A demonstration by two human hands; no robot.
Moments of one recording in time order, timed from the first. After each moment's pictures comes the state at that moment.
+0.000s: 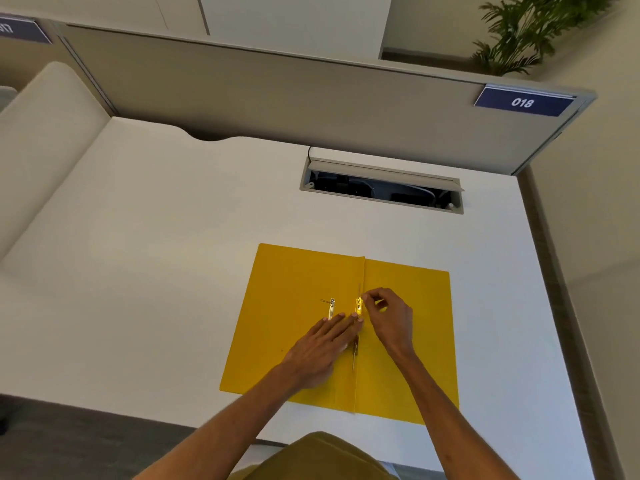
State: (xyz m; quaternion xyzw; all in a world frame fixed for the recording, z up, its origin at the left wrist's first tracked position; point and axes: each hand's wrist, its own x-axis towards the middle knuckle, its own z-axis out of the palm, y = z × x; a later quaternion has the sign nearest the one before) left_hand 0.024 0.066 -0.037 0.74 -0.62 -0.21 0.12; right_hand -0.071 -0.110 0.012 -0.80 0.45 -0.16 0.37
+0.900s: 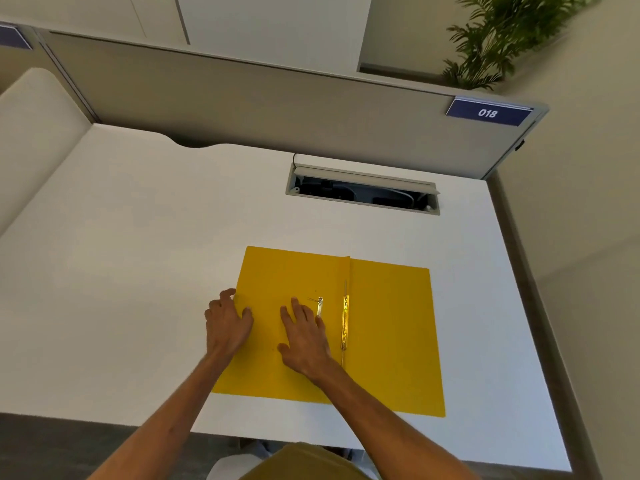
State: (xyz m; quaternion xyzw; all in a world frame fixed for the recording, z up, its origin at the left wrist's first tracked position) left_hand 0.131 0.136 -0.013 0.91 -0.13 -0.25 0.29; right_hand -0.012 0.015 -0.013 -0.94 0.24 0.15 0.19
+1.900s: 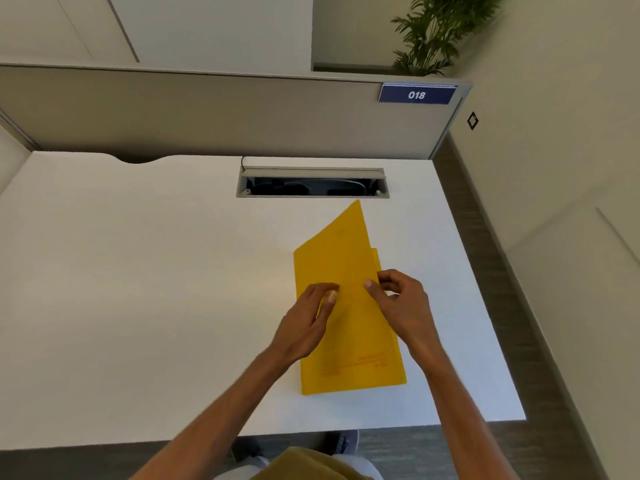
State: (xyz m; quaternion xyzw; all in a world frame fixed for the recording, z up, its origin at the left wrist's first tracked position) left_hand -0.040 -0.001 0.060 0.75 -0.45 -0.31 0.38; right_hand -0.200 -0.133 0.147 -0.70 0.49 -0.18 0.48
